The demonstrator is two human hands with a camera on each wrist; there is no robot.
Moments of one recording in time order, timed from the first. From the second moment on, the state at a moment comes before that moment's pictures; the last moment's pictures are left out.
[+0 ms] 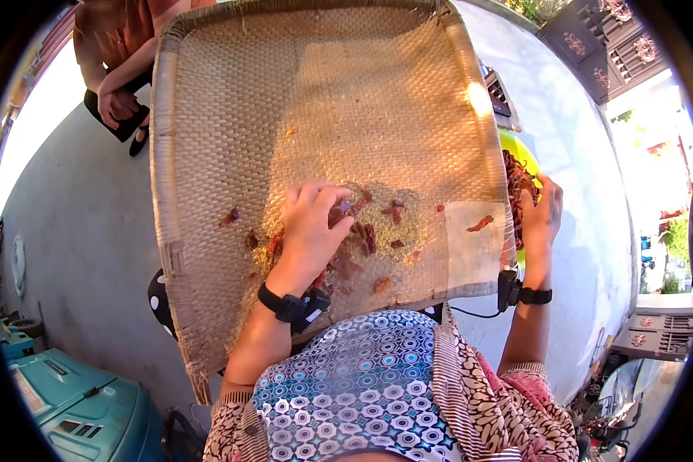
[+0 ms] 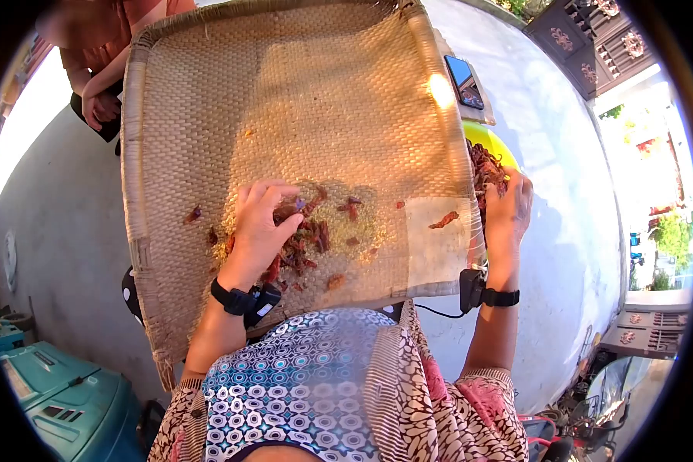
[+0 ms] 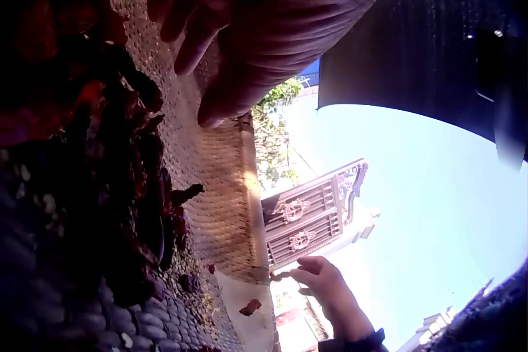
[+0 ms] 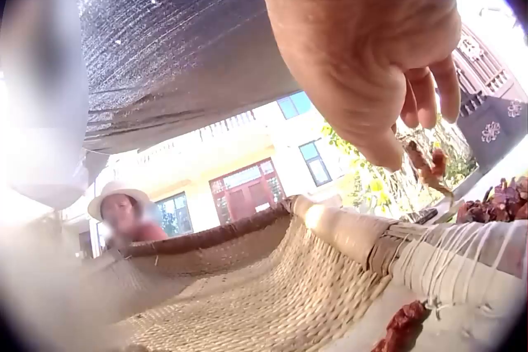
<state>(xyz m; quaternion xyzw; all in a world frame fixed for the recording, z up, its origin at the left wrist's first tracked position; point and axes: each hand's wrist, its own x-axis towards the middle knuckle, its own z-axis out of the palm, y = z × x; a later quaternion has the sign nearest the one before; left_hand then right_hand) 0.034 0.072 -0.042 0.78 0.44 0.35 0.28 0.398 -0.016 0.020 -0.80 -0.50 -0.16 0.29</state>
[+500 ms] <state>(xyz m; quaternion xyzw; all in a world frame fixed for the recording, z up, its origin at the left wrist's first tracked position) 0.042 0.064 -0.060 0.90 0.31 0.19 0.26 0.353 -0.048 -0.009 -0.79 -0.59 0.03 0.14</state>
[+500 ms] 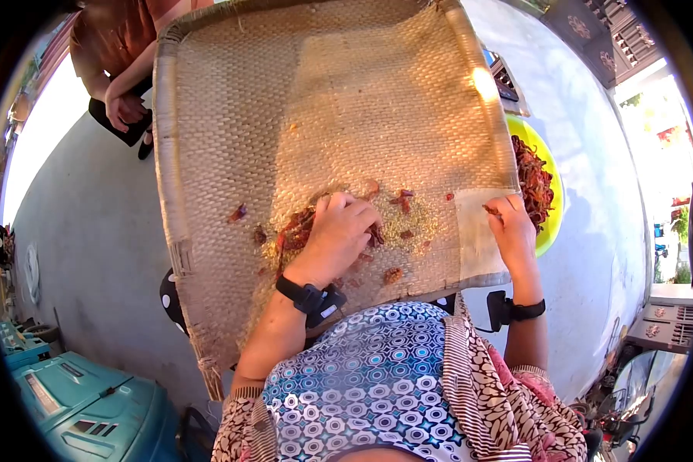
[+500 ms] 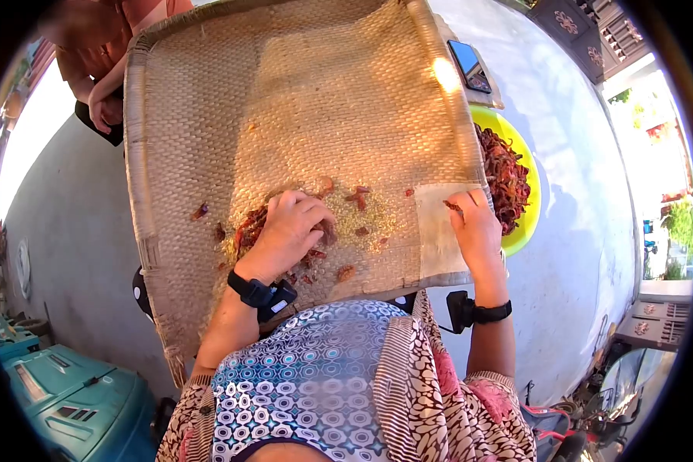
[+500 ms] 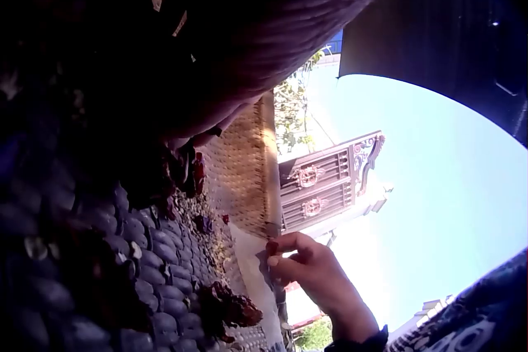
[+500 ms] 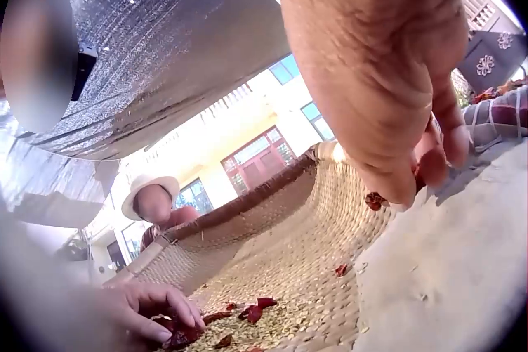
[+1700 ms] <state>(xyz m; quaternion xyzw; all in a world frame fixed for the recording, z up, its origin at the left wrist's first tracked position) 0.027 0.076 -0.030 0.43 0.29 0.36 0.78 0.343 0.004 0.012 -0.71 -0.56 0.17 0.39</state>
